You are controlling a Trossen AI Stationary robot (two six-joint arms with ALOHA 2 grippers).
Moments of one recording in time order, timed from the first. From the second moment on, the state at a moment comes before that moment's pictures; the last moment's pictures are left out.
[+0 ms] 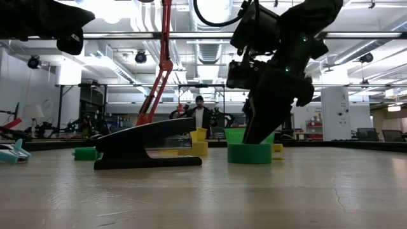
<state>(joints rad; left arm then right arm) -0.30 0.23 0.19 0.09 -0.29 0.02 0.09 1.80 0.97 -0.21 -0.01 0.18</state>
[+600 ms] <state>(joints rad) -0.30 0.23 0.19 0.08 -0.29 0.02 0.05 1.78 1.04 -0.24 0.01 0.05</state>
